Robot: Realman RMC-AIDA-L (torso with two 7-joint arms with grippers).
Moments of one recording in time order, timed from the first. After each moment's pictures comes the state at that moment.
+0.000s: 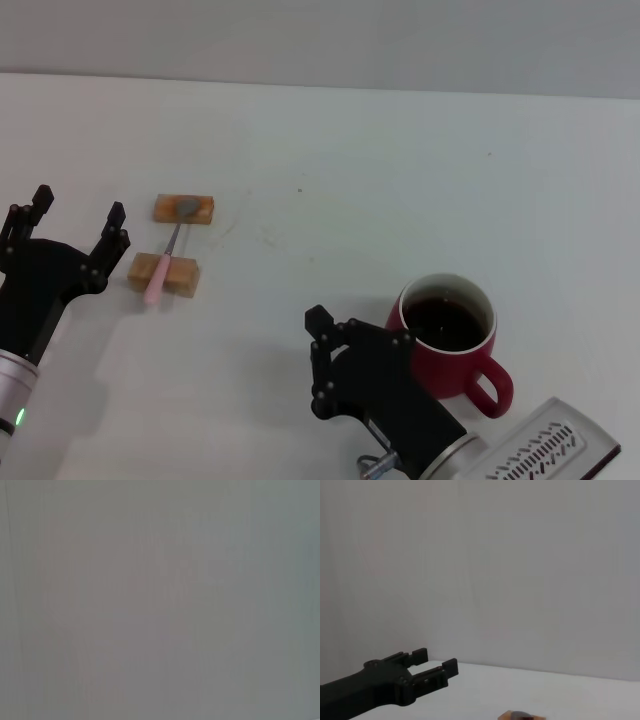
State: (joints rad) left arm -0.19 -2.07 -0.75 -0.31 2.39 1.29 0.04; right arm 0.31 2.09 -0.04 0.93 -1.73 -1.11 -0.46
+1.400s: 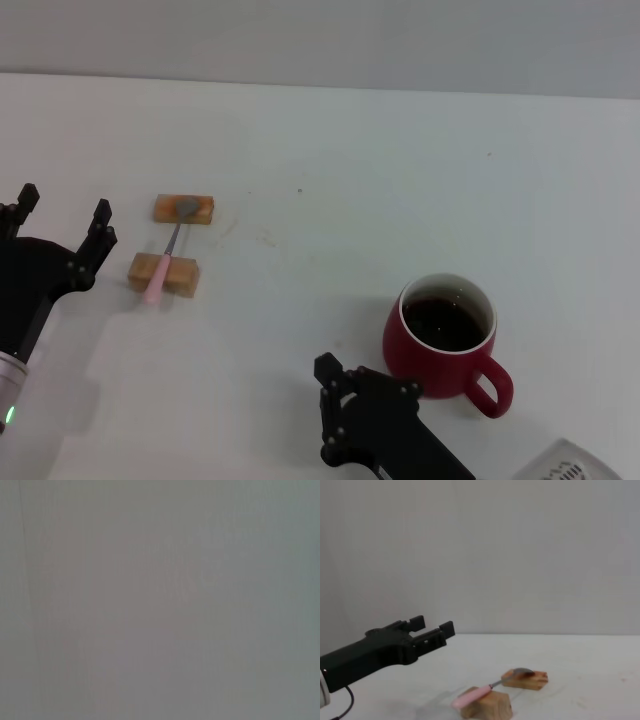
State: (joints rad) left arm -0.19 -2.07 -0.77 -0.31 2.39 1.29 0.04; right arm 0.22 2.09 -0.05 0.92 -1.77 -1.06 -0.40
